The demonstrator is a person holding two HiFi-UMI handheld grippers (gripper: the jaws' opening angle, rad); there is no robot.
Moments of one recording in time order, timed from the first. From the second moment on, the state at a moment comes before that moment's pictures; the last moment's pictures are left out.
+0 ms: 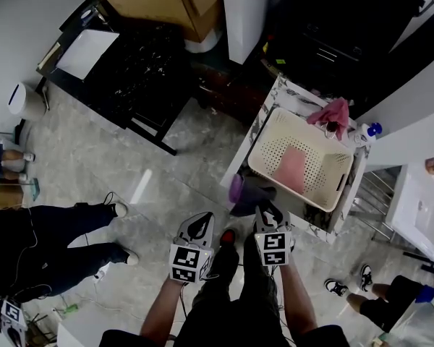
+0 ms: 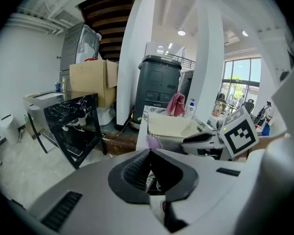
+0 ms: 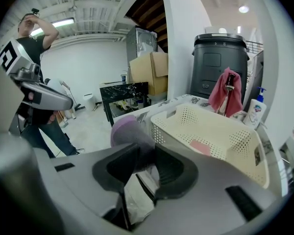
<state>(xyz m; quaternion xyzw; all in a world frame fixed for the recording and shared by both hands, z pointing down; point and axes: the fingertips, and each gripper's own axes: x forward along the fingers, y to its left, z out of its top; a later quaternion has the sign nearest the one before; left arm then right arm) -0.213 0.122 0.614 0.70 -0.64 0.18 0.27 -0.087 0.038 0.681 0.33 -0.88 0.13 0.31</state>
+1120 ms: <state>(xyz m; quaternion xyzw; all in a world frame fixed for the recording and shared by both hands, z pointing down) -0.206 0.096 0.536 0.73 -0.63 0.15 0.20 -0.069 0.013 0.553 0.38 -0.90 0.11 0.18</state>
